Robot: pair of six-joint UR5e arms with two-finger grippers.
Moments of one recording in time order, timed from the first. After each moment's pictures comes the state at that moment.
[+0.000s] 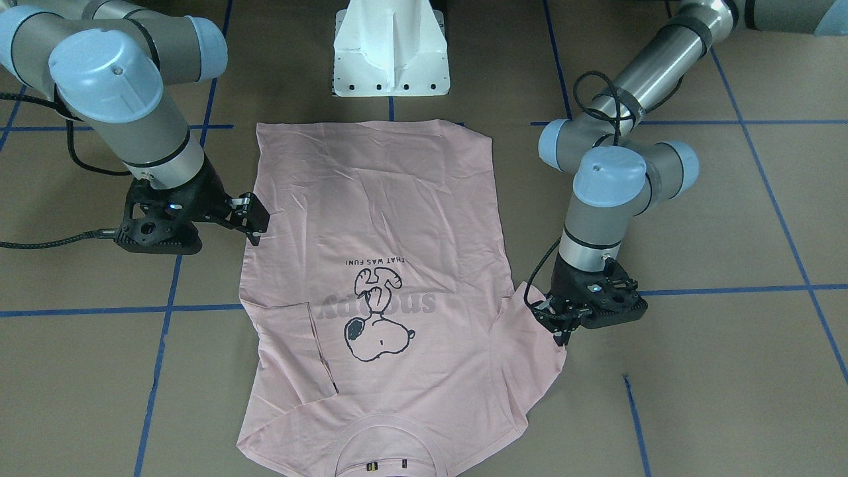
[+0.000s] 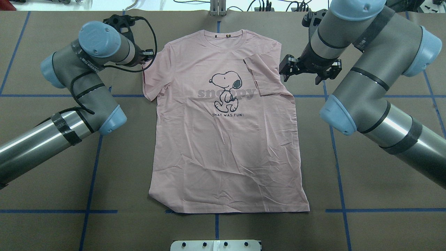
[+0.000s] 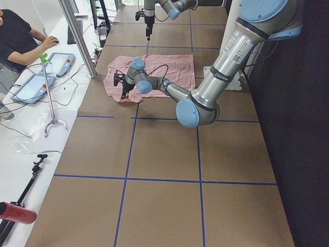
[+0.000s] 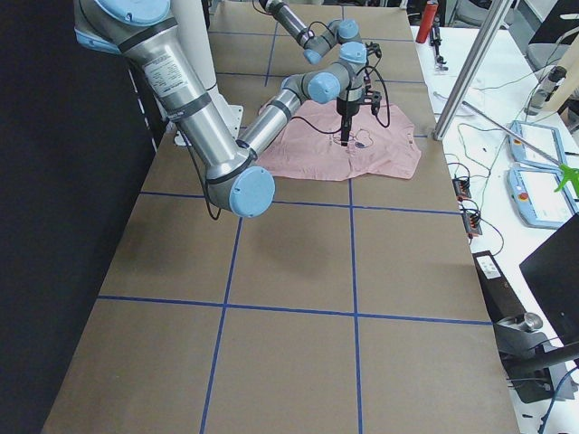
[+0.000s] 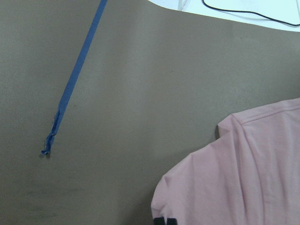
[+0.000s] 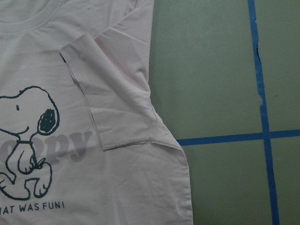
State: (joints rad) left arm -0.80 -2.24 -1.34 -2.03 -1.70 -1.25; right arm 0.86 -1.00 1.76 -1.67 2.08 1.02
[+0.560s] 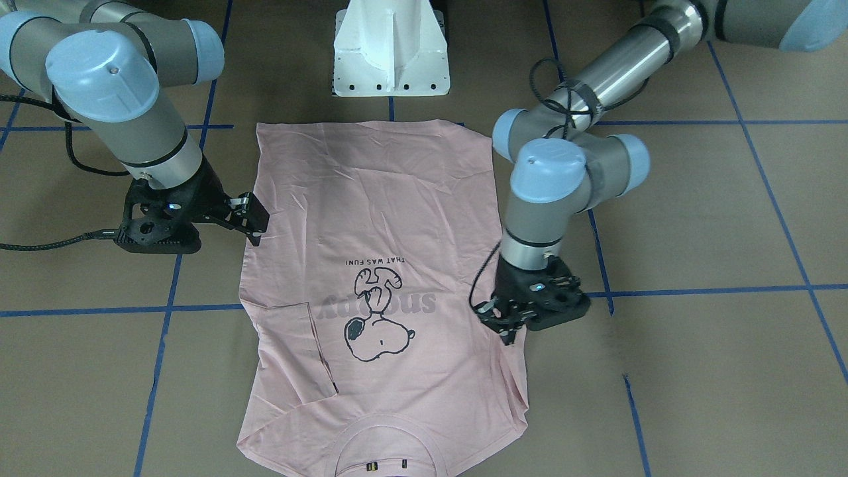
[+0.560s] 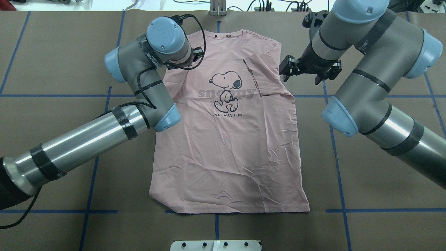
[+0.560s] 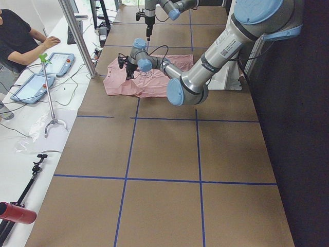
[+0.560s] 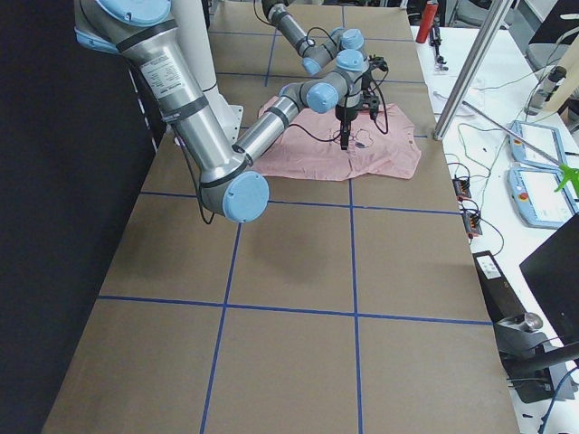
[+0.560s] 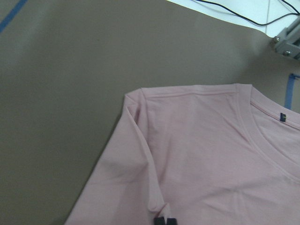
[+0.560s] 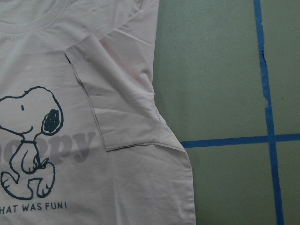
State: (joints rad) left arm -0.70 -2.53 -1.05 -2.06 -1.69 -1.51; right arm 0.86 -1.01 1.76 -1.65 2.08 1.02
